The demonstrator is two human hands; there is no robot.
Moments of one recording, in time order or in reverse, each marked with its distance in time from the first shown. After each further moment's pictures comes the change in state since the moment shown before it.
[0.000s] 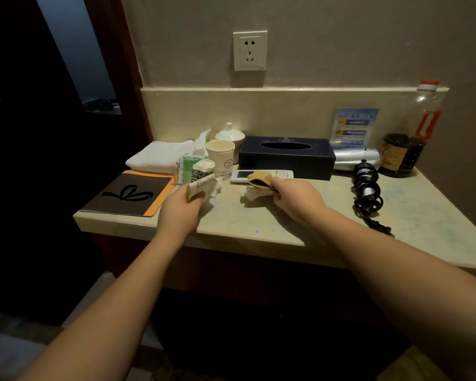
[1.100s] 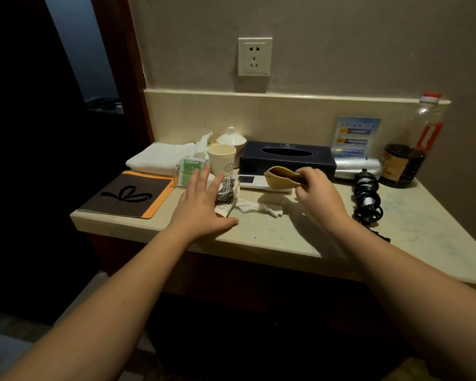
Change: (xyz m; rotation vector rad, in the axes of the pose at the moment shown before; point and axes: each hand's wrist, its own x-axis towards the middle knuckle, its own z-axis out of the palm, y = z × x) left_hand 0.022 0.002 0.023 0.654 -0.262 0.342; right_hand -0.008 0.033 -0.008 0.389 0.290 0.165
